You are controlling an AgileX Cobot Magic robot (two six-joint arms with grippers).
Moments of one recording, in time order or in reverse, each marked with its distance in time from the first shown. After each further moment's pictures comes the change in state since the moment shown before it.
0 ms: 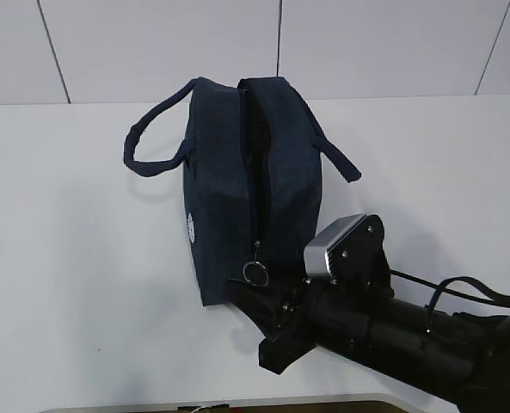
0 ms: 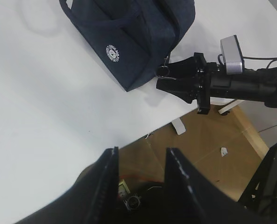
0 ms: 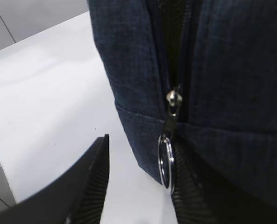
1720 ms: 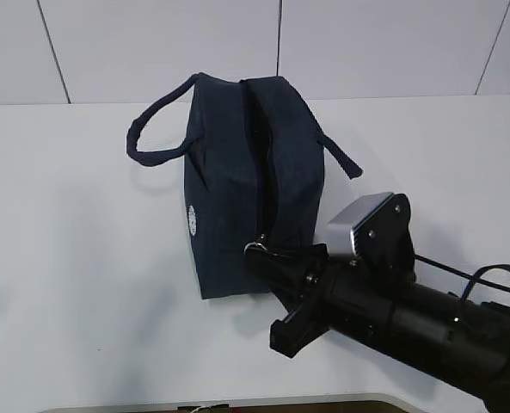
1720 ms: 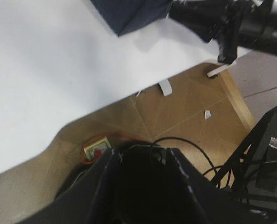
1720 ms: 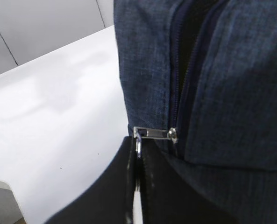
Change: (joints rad) left arm 0.000 0.000 0.197 -0.061 -0.002 0.000; right arm 0.000 -0.124 0.037 0.024 0.021 0.004
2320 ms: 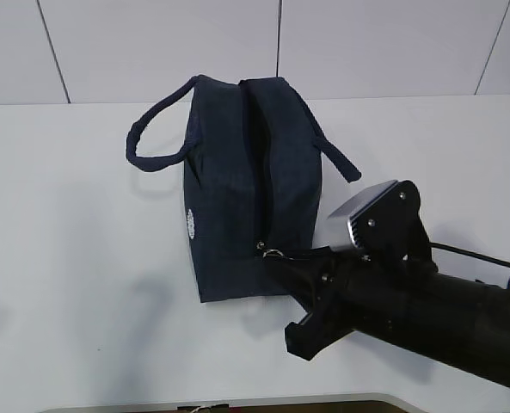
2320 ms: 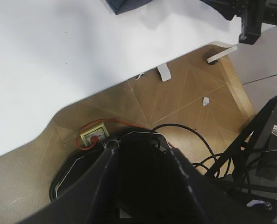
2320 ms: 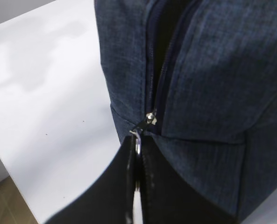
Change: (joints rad) left arm 0.000 0.000 0.064 -0.014 -0.005 0.008; right arm 0.000 -0.174 0.001 -0.008 0.335 0.000
